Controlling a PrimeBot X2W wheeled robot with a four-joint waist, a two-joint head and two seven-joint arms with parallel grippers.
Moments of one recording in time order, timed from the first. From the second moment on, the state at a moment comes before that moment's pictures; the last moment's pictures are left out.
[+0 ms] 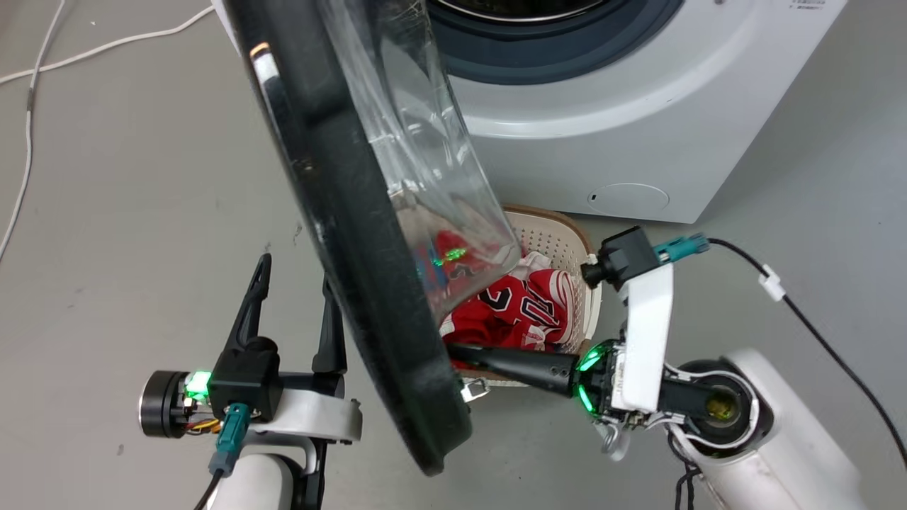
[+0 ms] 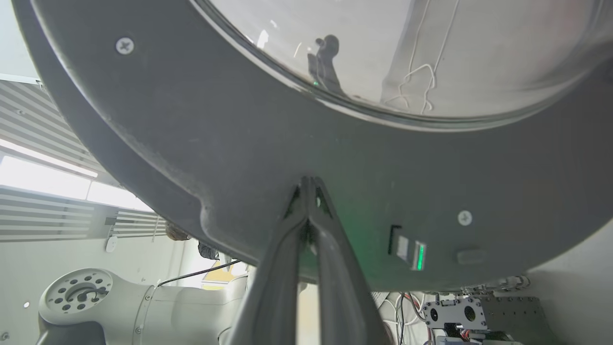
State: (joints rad) left arm -0.15 0.05 -0.13 0.06 -0.02 0.08 -0.26; right arm -0.45 -0.18 0.49 0.11 1.65 0.13 0.79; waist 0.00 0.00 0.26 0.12
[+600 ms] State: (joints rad) left arm -0.09 0.05 -0.10 0.06 -0.02 0.08 -0.26; right arm -0.28 -0.16 0.22 0.00 1.54 0.13 0.36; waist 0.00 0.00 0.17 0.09
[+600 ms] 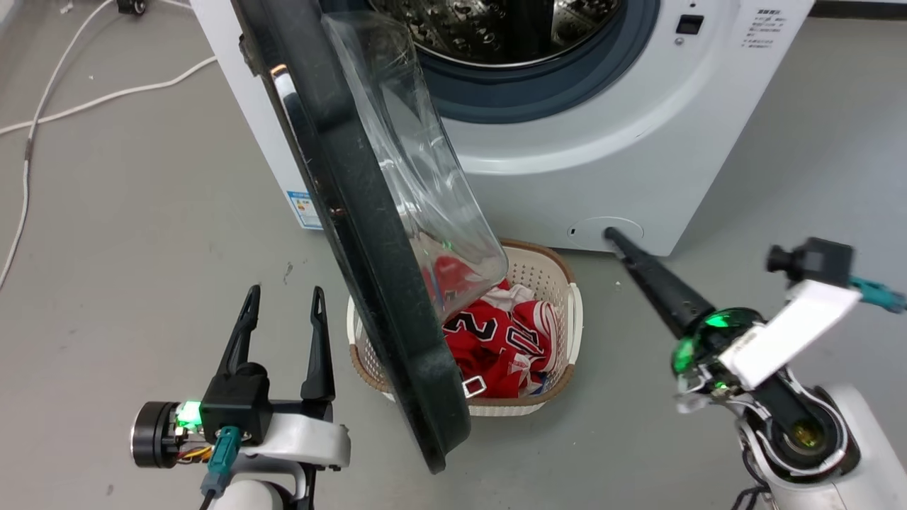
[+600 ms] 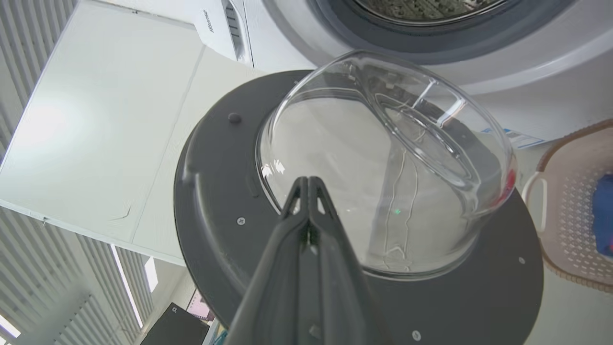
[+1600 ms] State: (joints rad) left arm 0.04 0.06 -0.07 0.05 -0.01 0.07 -0.26; right arm 0.05 -0.07 -0.09 -0.20 0.06 0.13 -0.26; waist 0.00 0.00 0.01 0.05
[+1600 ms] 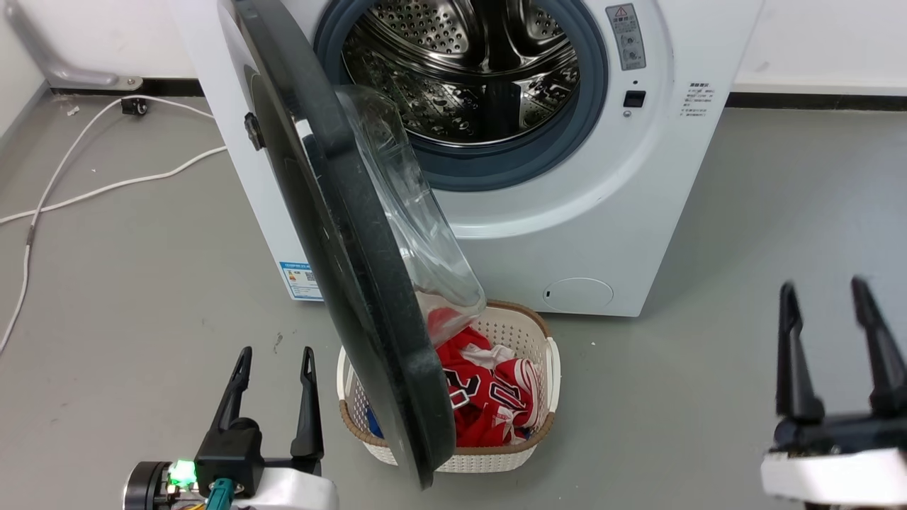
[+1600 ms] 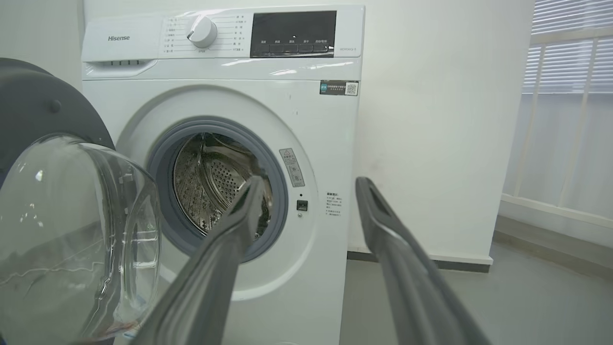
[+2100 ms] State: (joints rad) left arm 0.08 0.06 -0.08 0.05 -0.02 0.07 -0.26; right arm 0.19 -0.05 -0.06 -0.09 0.13 0.13 -0.26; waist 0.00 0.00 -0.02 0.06
